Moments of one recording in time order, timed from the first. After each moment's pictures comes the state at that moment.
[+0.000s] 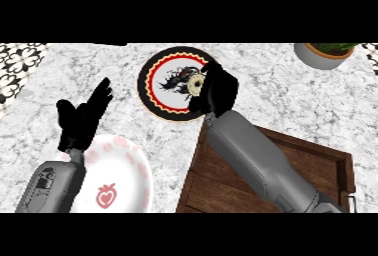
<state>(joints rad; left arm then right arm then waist) -0.29 0.20 -0.01 -1.34 0.04 0.02 0.16 -0.93 -0.01 0.55 -0.80 0.88 -0.60 1.02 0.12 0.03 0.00</state>
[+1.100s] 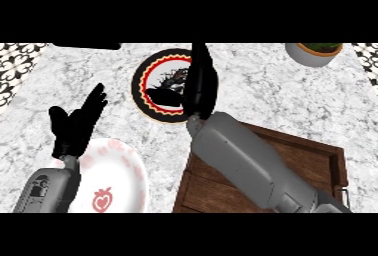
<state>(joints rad) -0.24 0.21 0.01 -1.36 0.04 0.02 0.16 -0.97 0.00 0.63 -0.96 0.37 -1.02 0.64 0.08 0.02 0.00</state>
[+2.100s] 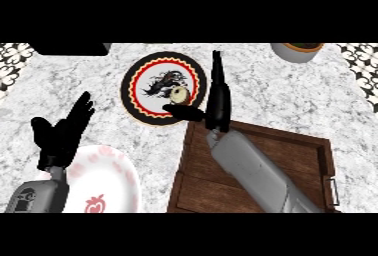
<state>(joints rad) -0.16 0.22 0.06 -1.41 0.04 0.00 0.16 -0.76 0.00 0.53 -0.94 -0.06 -0.95 0.03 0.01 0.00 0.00</state>
